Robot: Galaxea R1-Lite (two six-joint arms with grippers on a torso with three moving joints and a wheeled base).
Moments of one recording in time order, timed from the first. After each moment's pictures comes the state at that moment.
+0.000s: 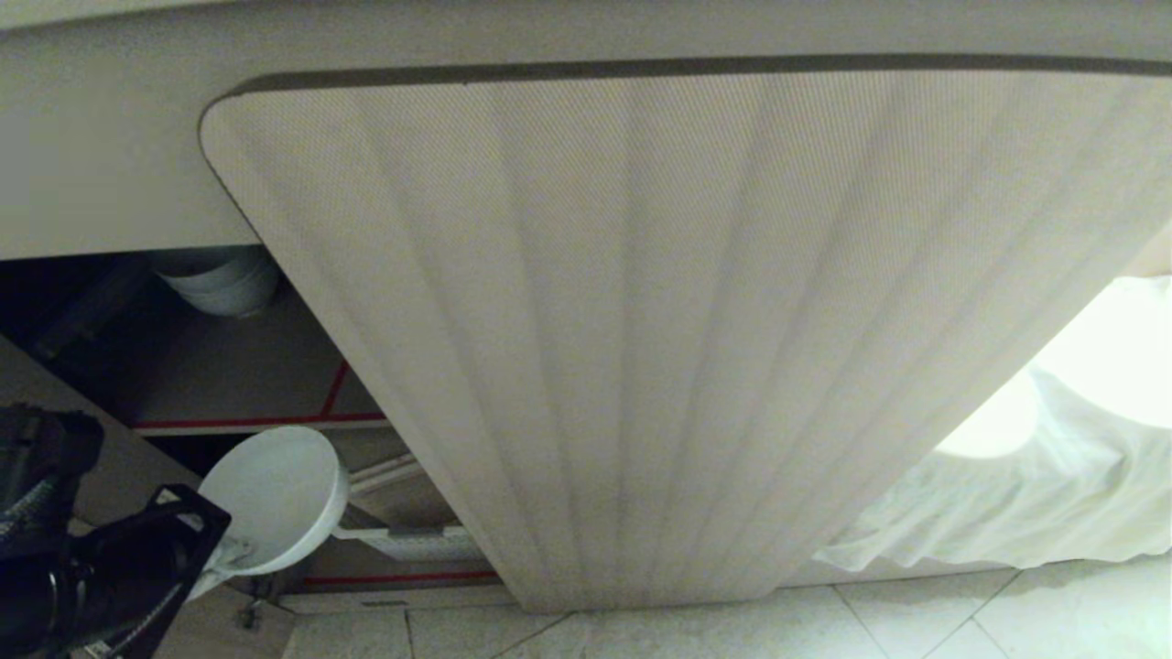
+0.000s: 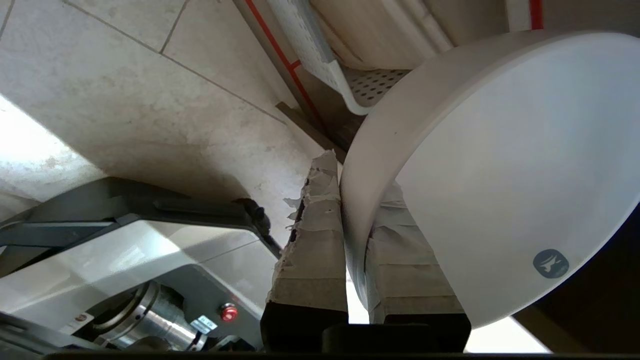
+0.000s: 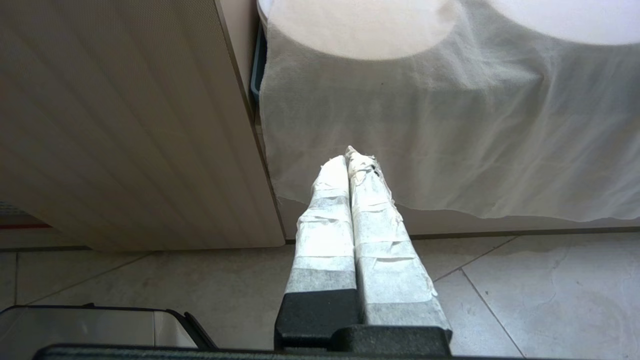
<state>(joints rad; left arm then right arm) -0.06 1.25 -0.50 0.06 0.01 -1.18 0.00 0.00 0.00 0.00 0.00 0.00</state>
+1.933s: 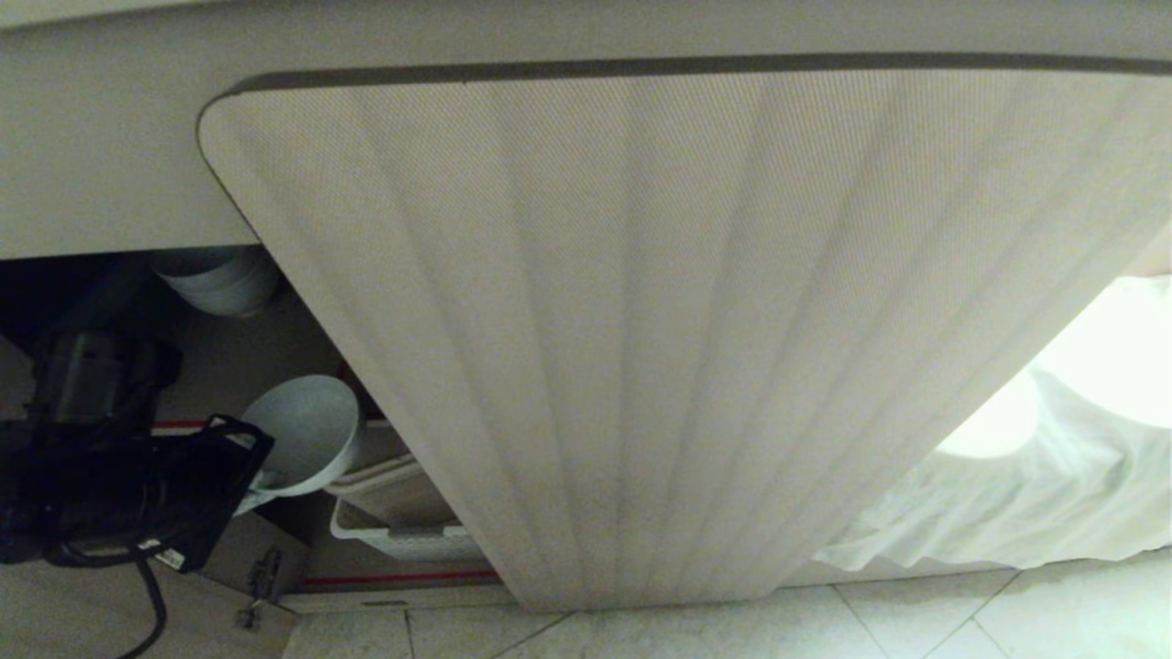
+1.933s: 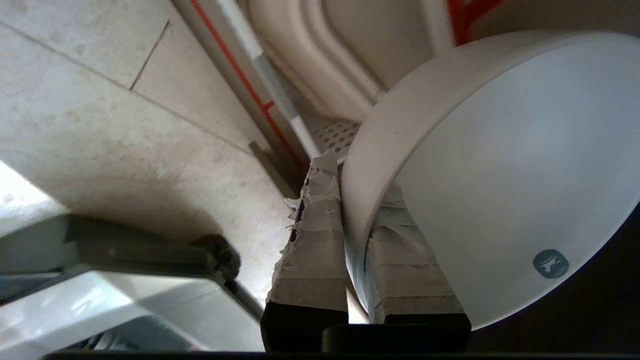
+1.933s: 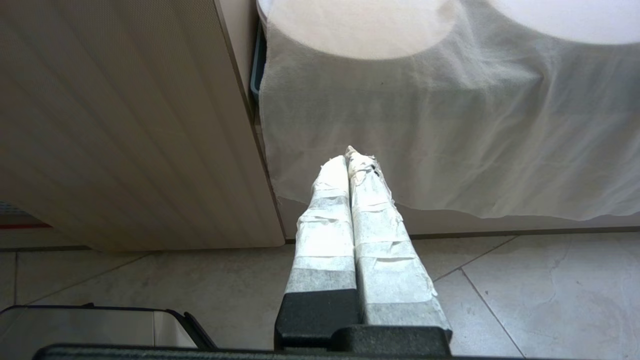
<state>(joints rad) 0.01 1.50 -0.66 -0.05 0.01 -1.17 0.00 0.00 0.00 0.00 0.00 0.00</state>
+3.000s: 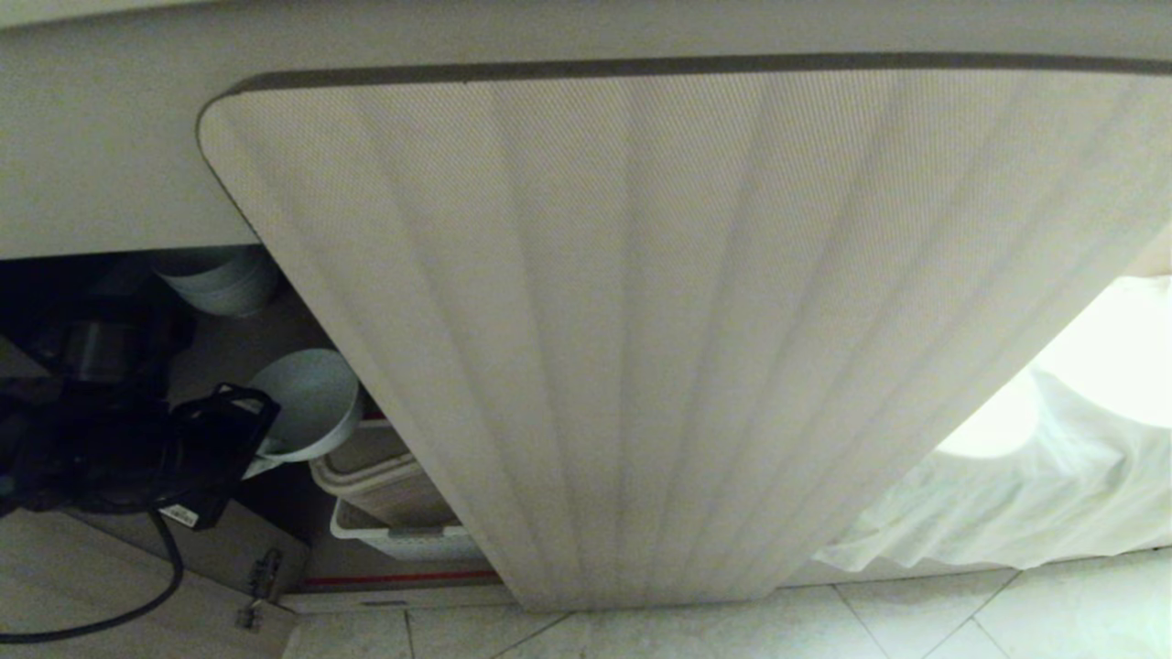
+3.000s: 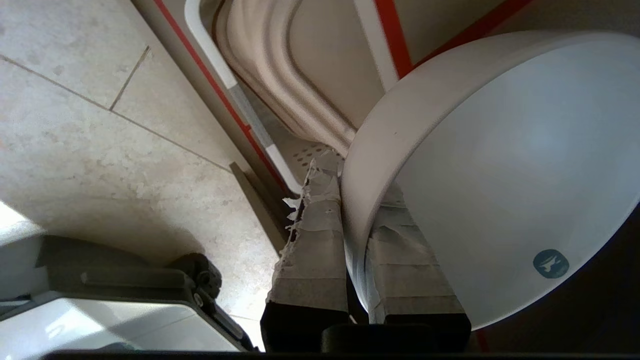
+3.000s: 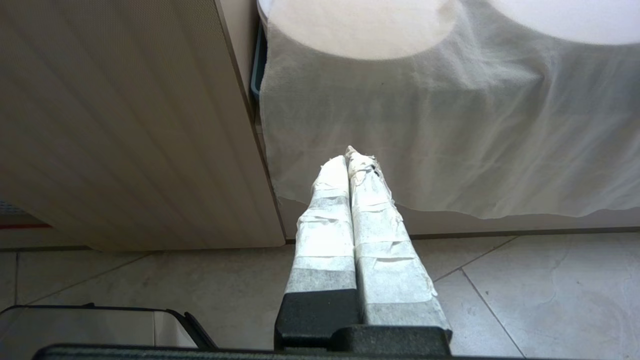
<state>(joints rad) 0.03 1.58 -0.77 -0.04 0.01 -1.17 0.00 0.00 0.00 0.00 0.00 0.00</state>
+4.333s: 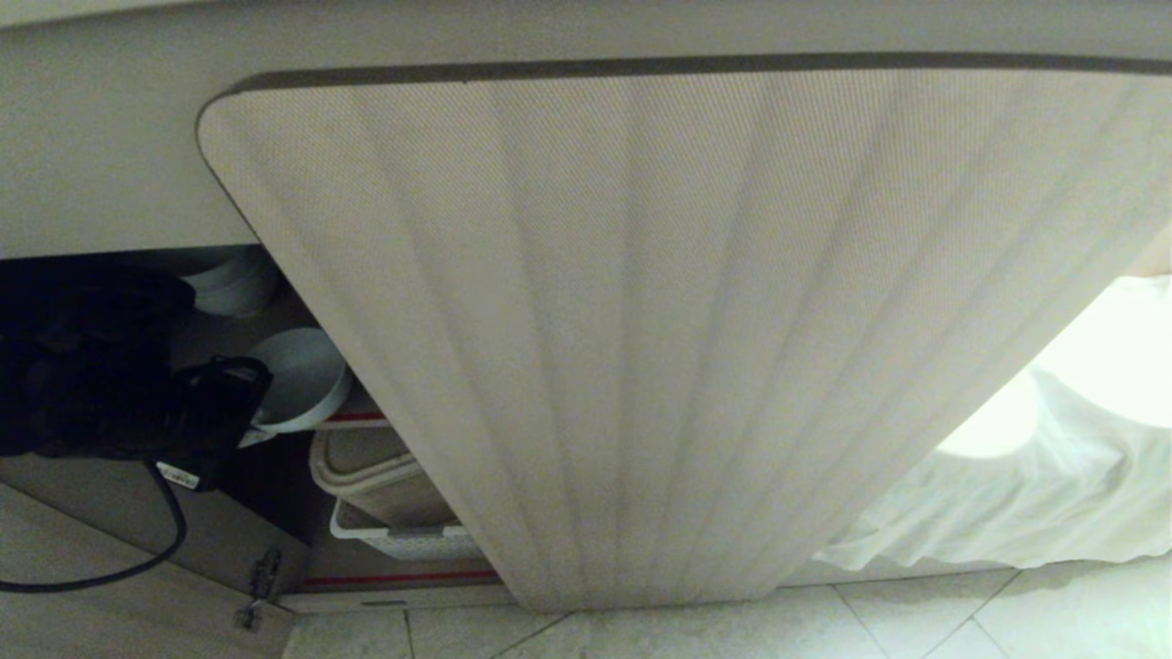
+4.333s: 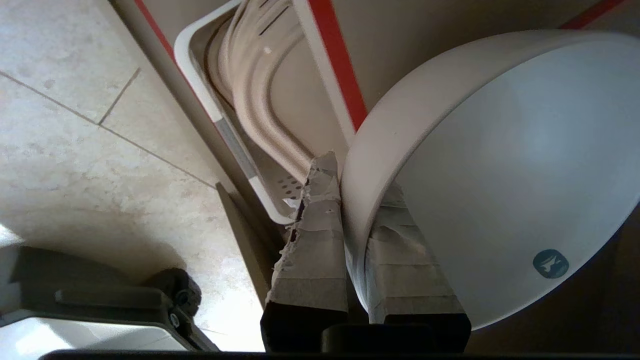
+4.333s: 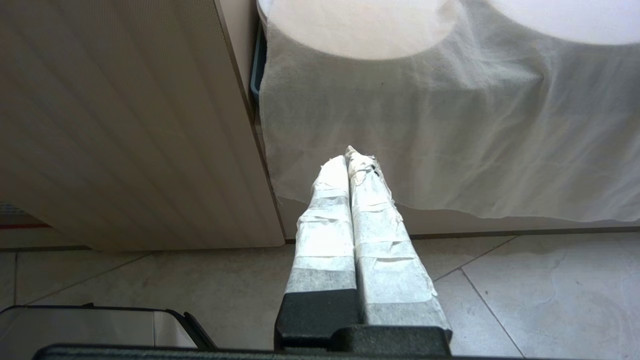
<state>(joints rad) 0.10 1.67 -0.92 0.02 -0.01 -1.18 0.00 0.00 0.00 0.00 0.00 0.00</state>
